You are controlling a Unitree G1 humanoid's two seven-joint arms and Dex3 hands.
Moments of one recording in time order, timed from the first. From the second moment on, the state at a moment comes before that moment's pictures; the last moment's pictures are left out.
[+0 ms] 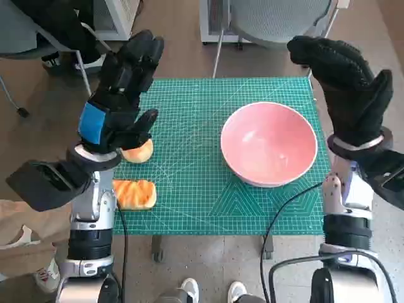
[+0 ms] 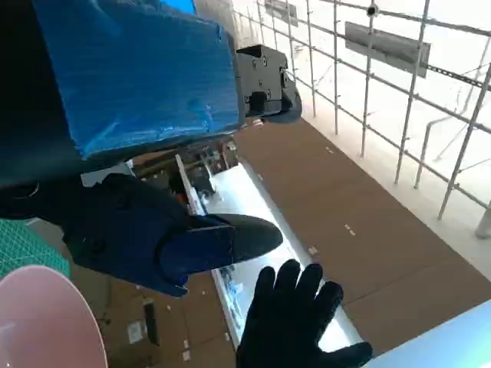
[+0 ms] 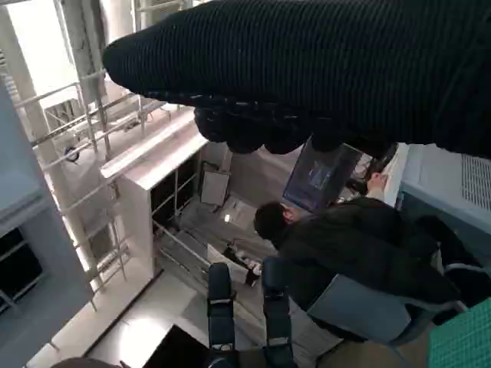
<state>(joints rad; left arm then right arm) -0.60 0.21 0.16 0.23 -0.32 -0.40 -0.48 -0.81 -0.22 -0.22 0.54 0.39 -0.66 0.66</state>
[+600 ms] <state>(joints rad) -0.61 0.21 0.16 0.26 -0.32 -0.41 -0.48 -0.81 -0.22 -0.22 0.56 0.39 -0.65 0.66</state>
